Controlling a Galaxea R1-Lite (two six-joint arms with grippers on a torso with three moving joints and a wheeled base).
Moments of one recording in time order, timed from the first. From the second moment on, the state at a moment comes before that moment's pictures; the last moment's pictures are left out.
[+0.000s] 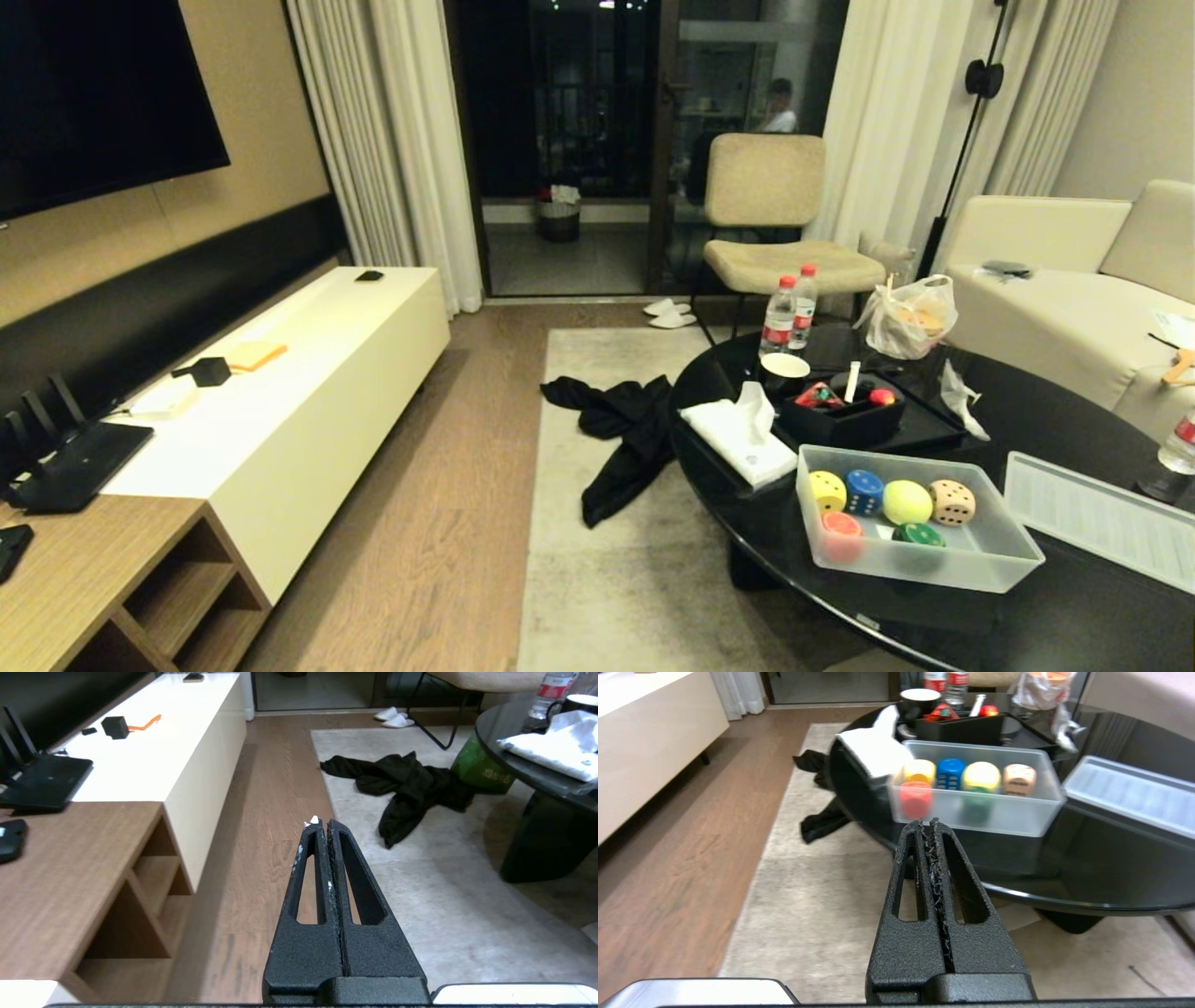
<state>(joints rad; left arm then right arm) -0.01 0.00 0.00 -0.01 0.00 -0.01 0.01 0.00 0.00 0.01 -0.01 0.02</state>
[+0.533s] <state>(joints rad) 0.00 0.00 0.00 -0.01 0.00 -0.01 0.01 0.00 0.00 0.01 -0.01 0.02</state>
